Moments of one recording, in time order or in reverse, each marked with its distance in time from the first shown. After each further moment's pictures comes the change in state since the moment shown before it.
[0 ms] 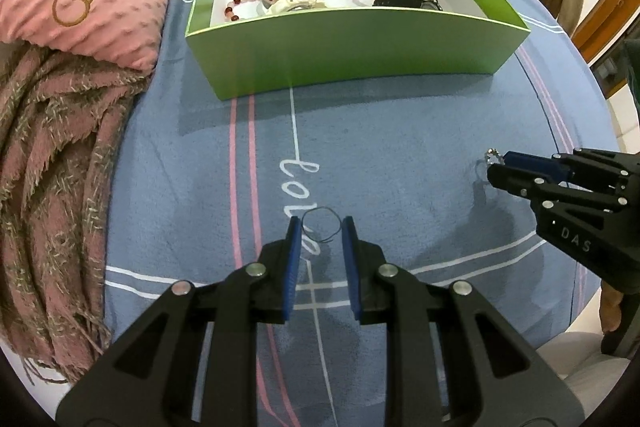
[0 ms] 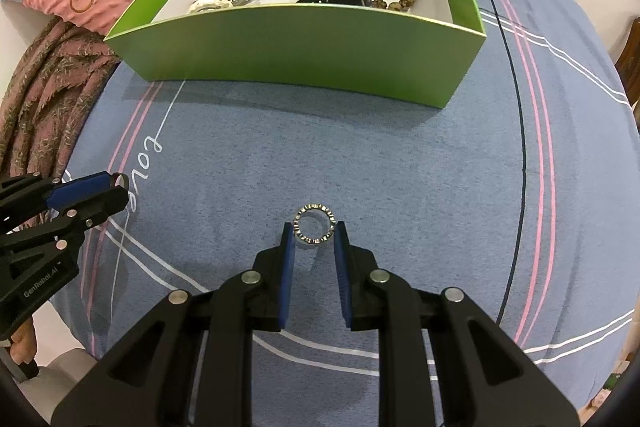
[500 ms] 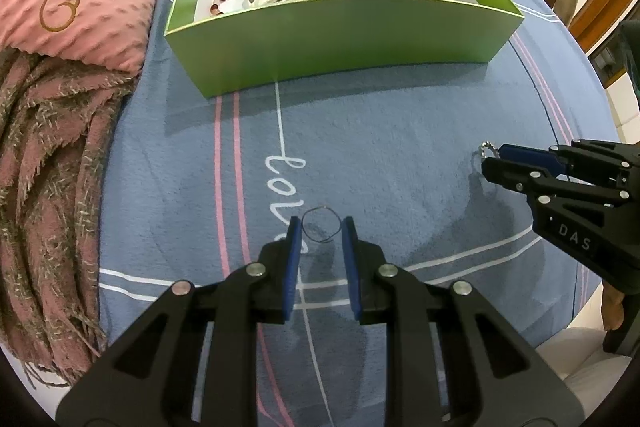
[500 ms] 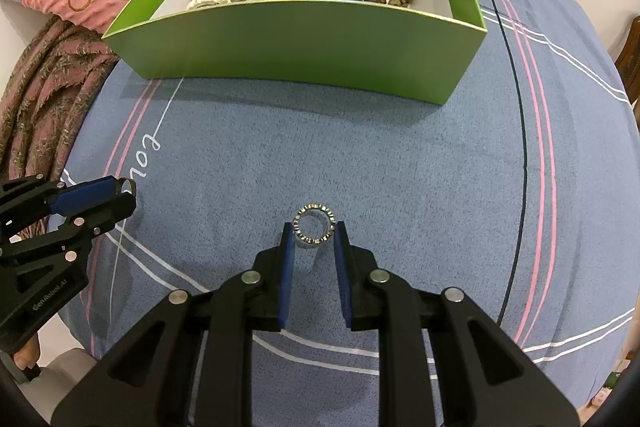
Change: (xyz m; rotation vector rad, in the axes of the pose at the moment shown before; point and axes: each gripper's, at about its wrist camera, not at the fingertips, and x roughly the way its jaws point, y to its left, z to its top) left arm 0.005 -0.006 0.000 0.021 0.014 -0.003; right arm 0.001 0.000 0.001 0.005 0.005 -0.001
